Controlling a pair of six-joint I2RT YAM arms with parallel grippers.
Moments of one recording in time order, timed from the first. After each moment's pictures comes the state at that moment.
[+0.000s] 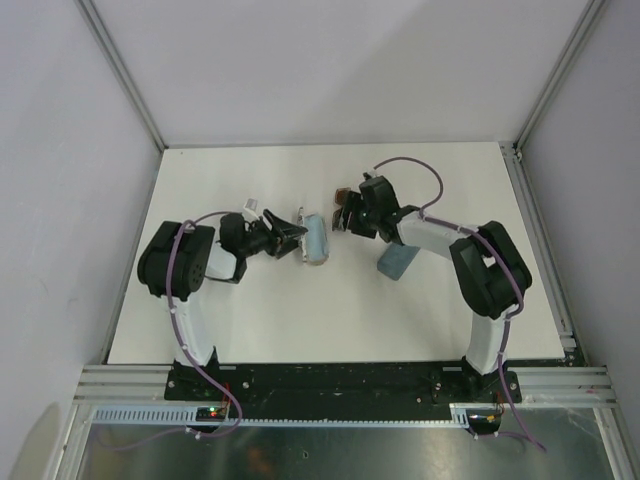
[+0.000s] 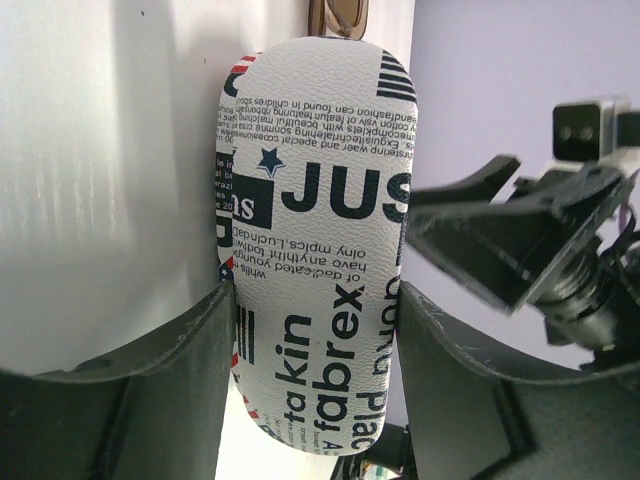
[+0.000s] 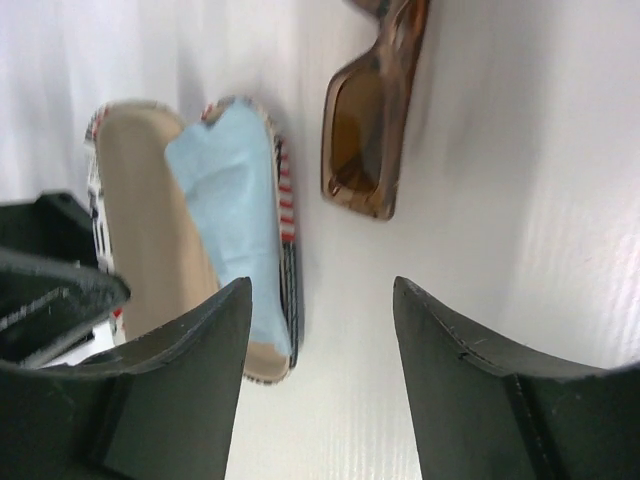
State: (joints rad) left arm -0.16 1.97 0.65 0.97 0.69 -1.19; right arm 0.57 1.88 1.21 -0.03 -0.09 0.71
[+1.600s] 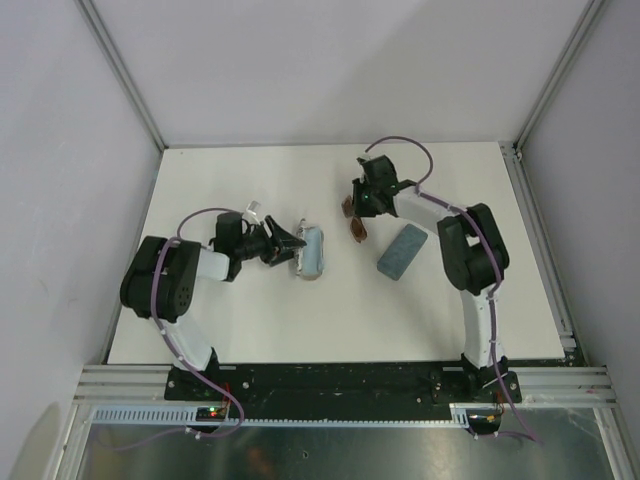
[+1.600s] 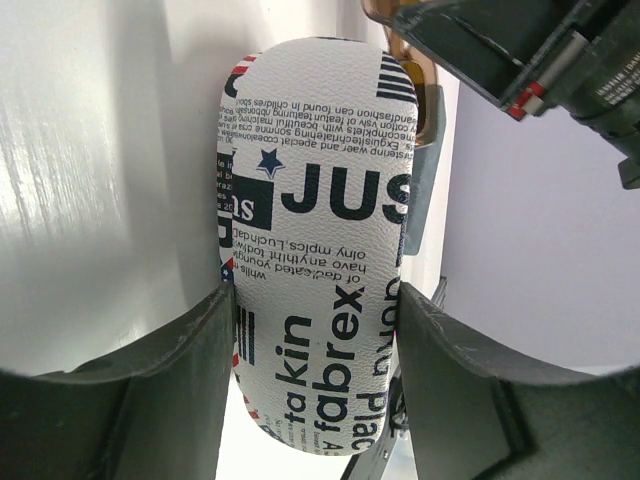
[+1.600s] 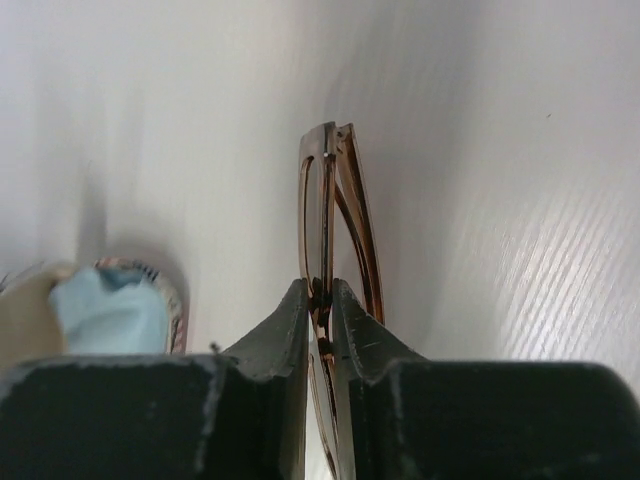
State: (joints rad) left arm -0.16 1.77 0.62 0.63 0.74 -0.94; right arm 0.48 2.15 1.60 -0.27 -0.06 0.42
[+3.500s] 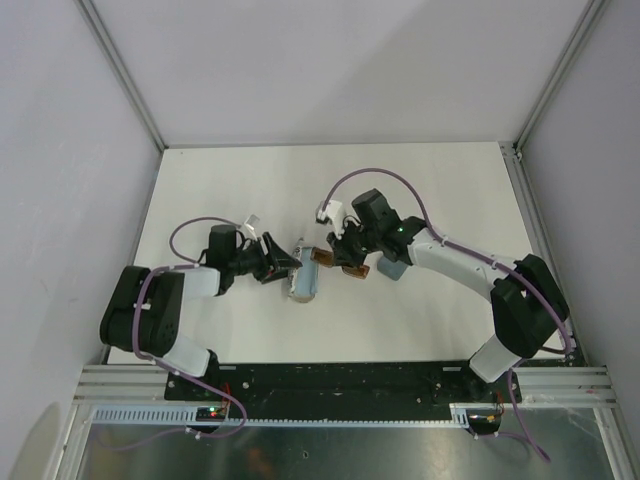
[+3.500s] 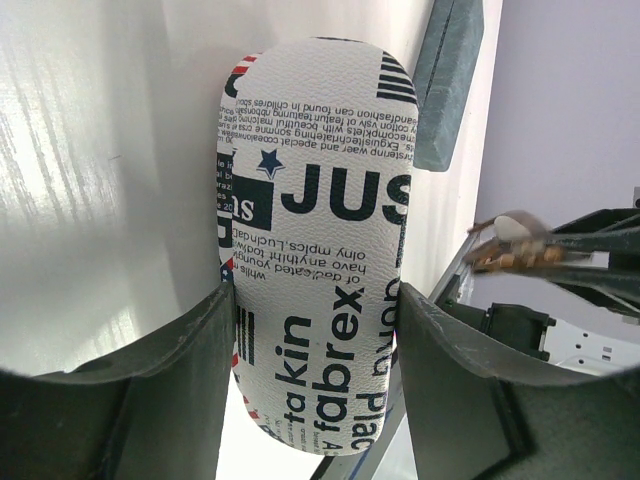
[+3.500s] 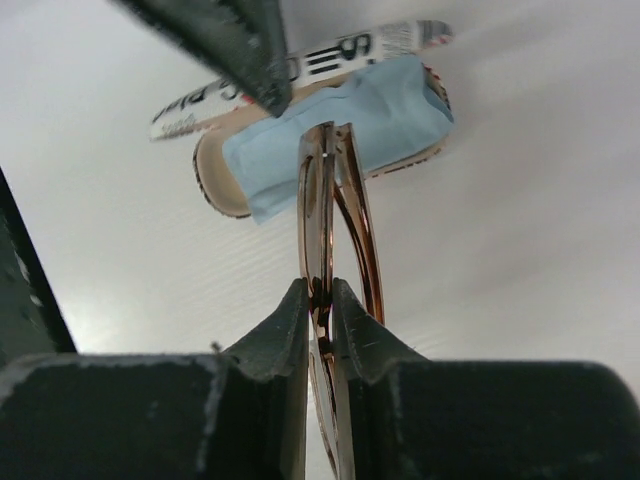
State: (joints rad) left arm -0.16 1.53 0.50 0.36 0.77 -0.78; right arm 0.72 1.61 1.16 -0.34 -0.45 -0.36
